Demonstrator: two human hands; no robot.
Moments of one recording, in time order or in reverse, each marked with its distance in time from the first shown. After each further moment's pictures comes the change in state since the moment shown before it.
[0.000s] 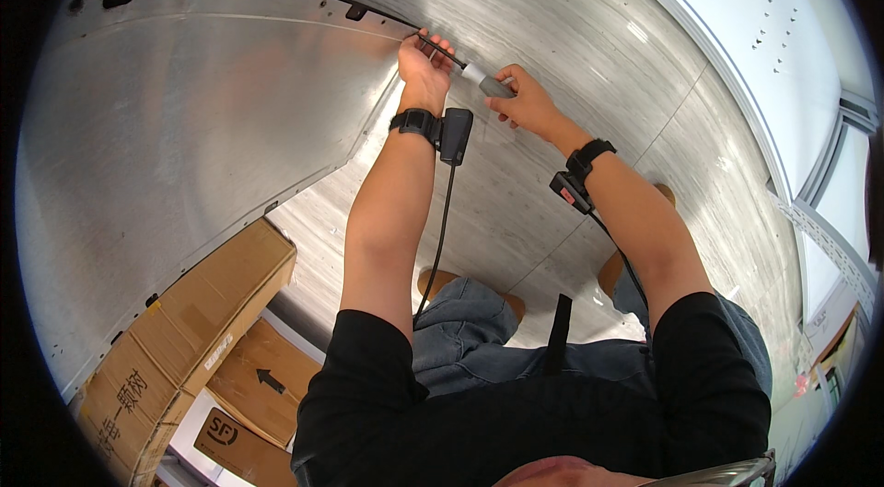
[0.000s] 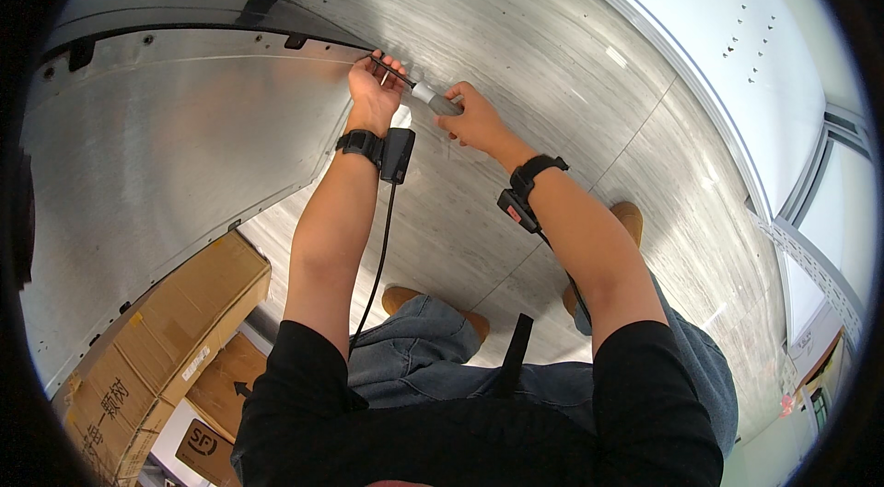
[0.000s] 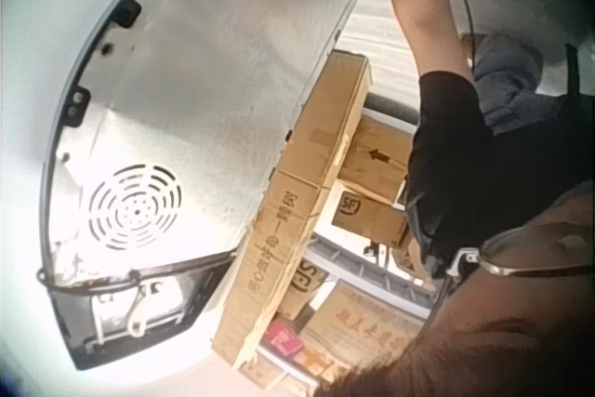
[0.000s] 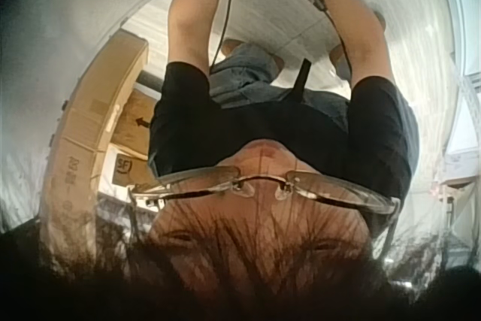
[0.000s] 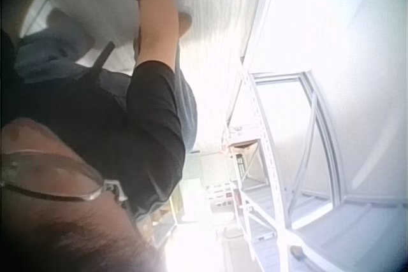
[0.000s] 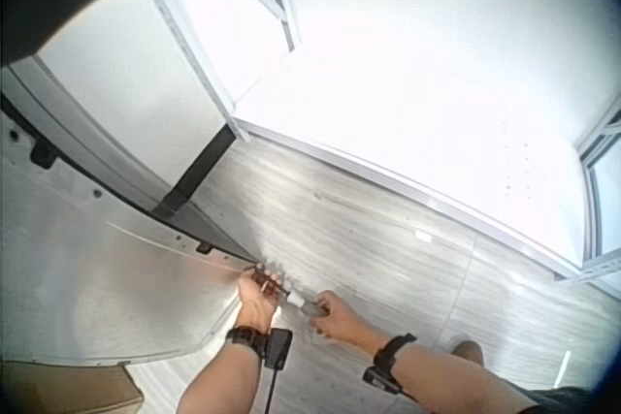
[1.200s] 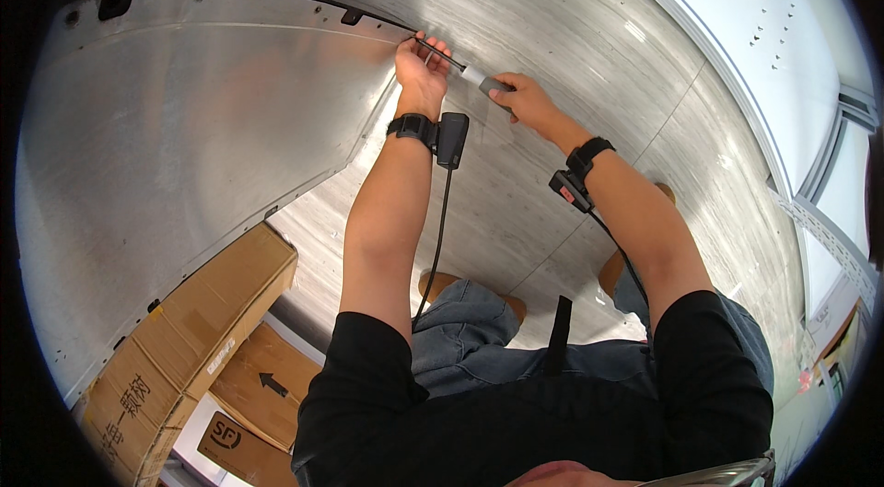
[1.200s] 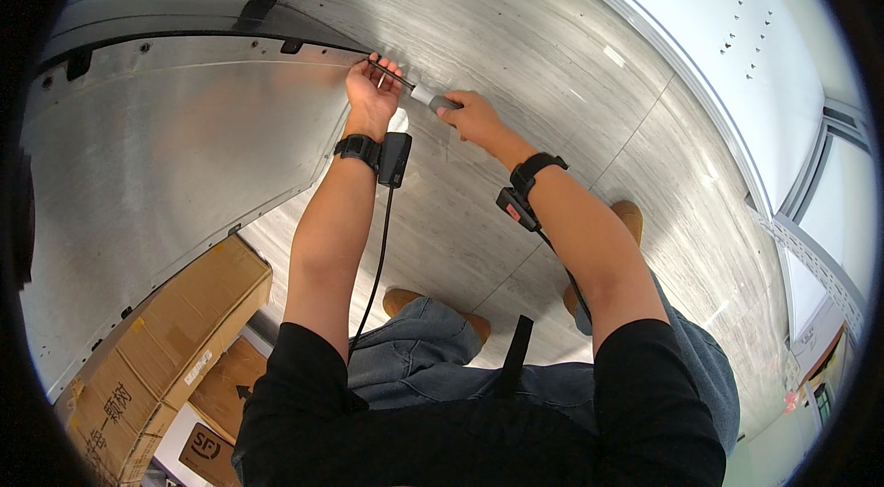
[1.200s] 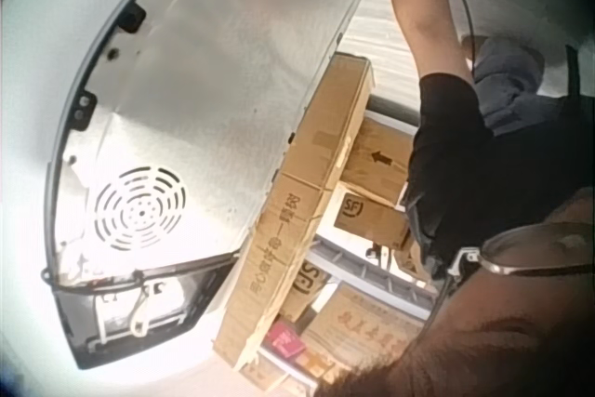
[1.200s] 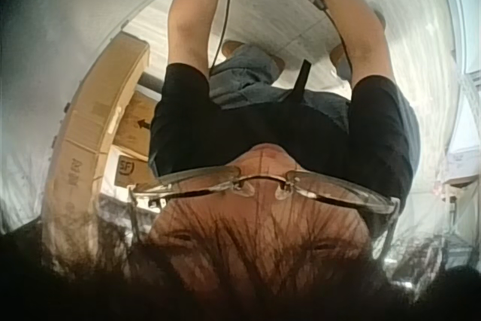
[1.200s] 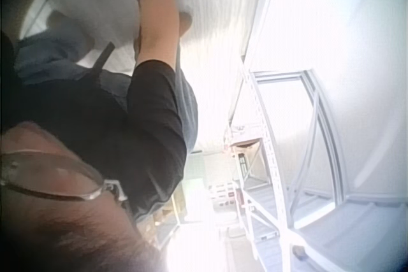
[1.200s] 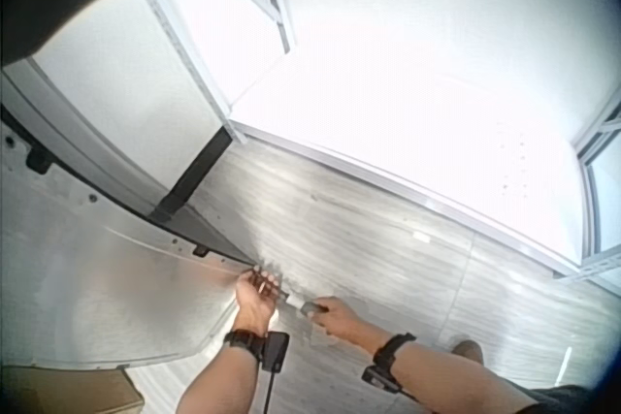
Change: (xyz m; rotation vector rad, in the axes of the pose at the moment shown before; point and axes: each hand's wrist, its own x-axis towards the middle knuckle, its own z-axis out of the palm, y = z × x) left_hand 0.000 -0.001 -0.002 0.006 -0.052 0.013; right_hand 0.008 0.001 -0.005 0.104 0.027 0.086
